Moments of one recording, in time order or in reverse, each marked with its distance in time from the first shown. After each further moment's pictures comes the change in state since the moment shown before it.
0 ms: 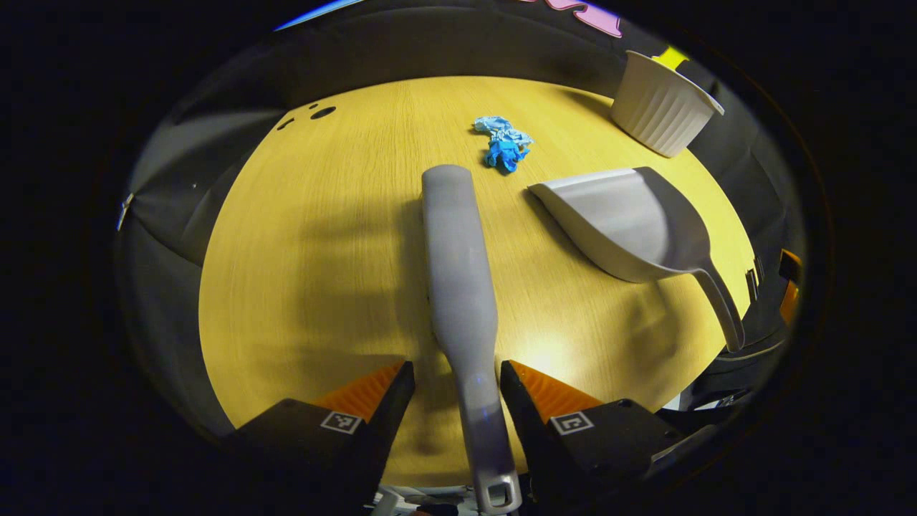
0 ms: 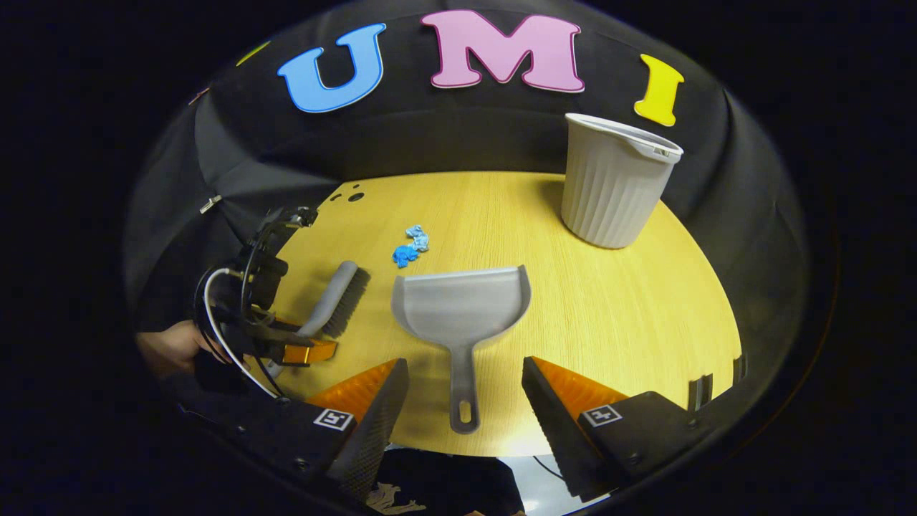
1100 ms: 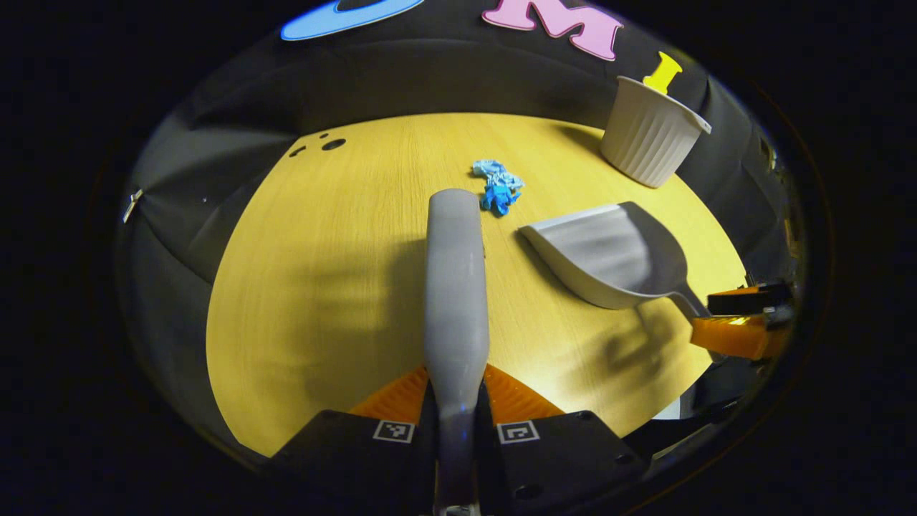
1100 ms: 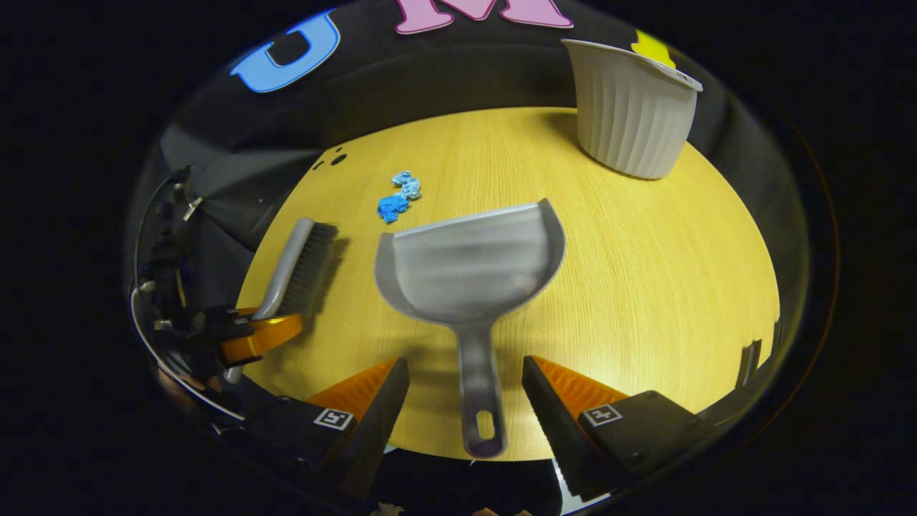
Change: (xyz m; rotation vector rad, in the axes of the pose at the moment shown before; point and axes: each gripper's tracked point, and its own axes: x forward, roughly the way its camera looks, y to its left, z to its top) left arm -0.035 0.001 0.022 -0.016 -0.219 -0.015; right arm 0.075 0.007 -0.037 0.117 0.216 0.046
